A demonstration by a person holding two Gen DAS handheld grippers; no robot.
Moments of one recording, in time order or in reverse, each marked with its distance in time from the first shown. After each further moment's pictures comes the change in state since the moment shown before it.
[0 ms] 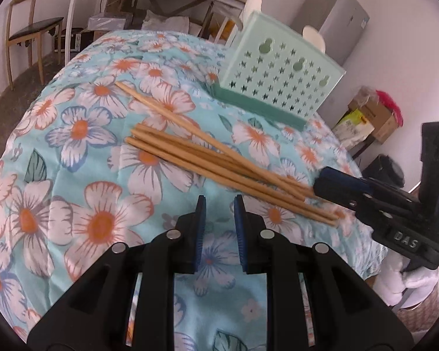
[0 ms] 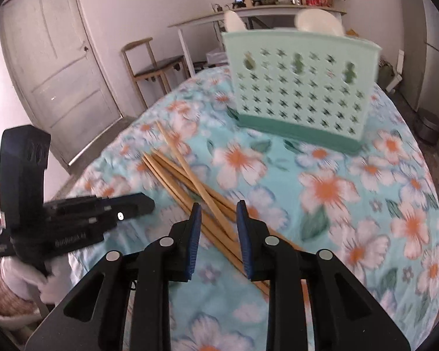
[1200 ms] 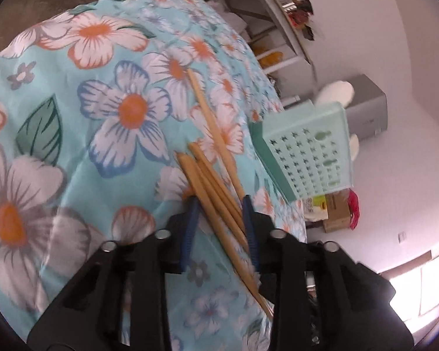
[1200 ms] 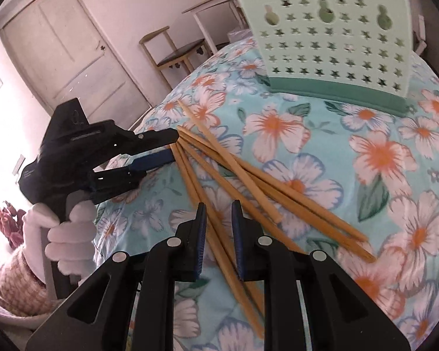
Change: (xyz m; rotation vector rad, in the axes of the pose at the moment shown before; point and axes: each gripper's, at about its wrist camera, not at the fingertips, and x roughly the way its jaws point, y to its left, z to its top) left arm 0.022 0.087 0.019 -0.605 -0.025 -0.211; right arm 0.023 -0.013 -0.015 0.092 0.106 0.194
